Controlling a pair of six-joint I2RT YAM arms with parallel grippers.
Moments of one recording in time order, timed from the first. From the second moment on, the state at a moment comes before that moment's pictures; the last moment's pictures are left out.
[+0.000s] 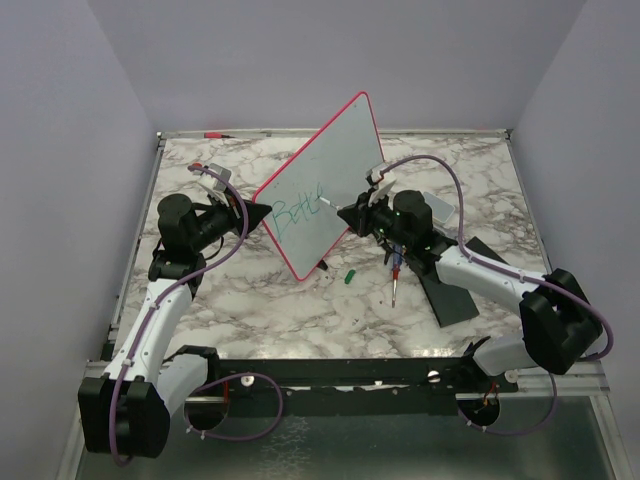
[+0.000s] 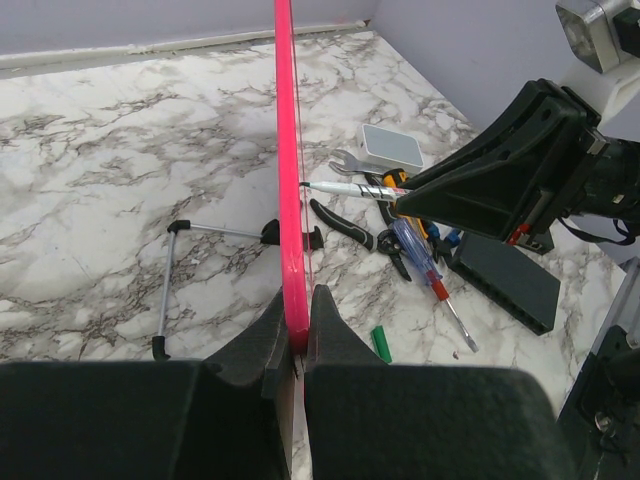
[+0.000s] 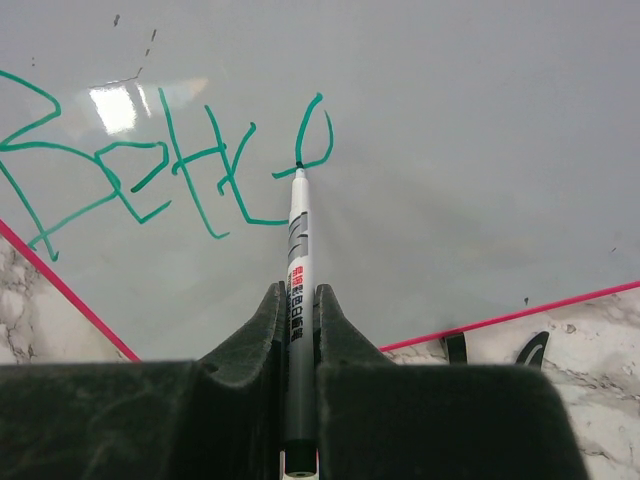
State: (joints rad) left arm -0.10 0.98 0.69 0.18 0.71 -0.30; right arm 0.66 1.42 0.82 0.42 -0.13 0.16
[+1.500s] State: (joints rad) left arm -0.10 0.98 0.69 0.19 0.71 -0.29; right arm 0.67 1.38 0.92 0.32 0.06 0.12
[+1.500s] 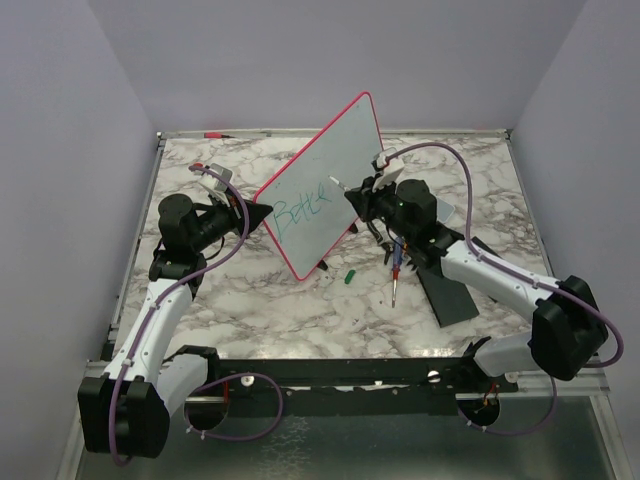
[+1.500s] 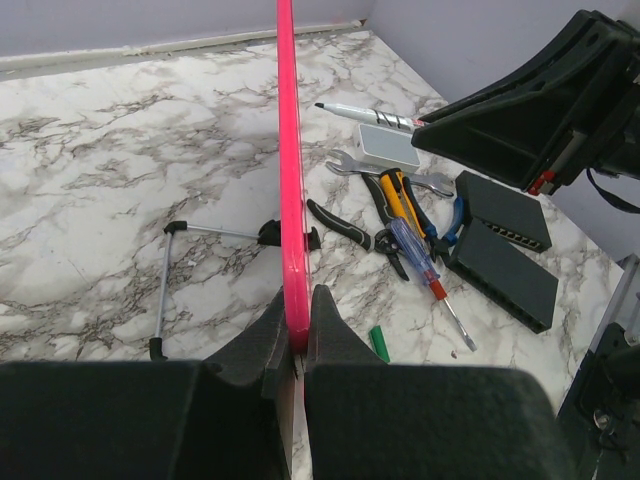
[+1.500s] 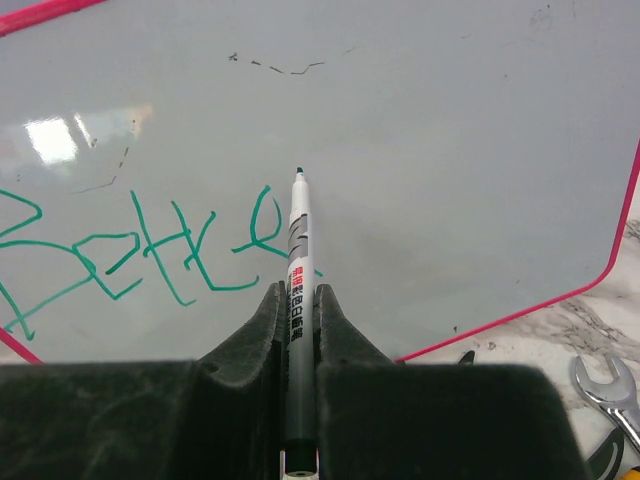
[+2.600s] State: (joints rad) left arm -0.10 0.98 0.69 0.19 0.71 -0.29; right arm 0.66 1.44 0.83 0.34 0.06 0.14
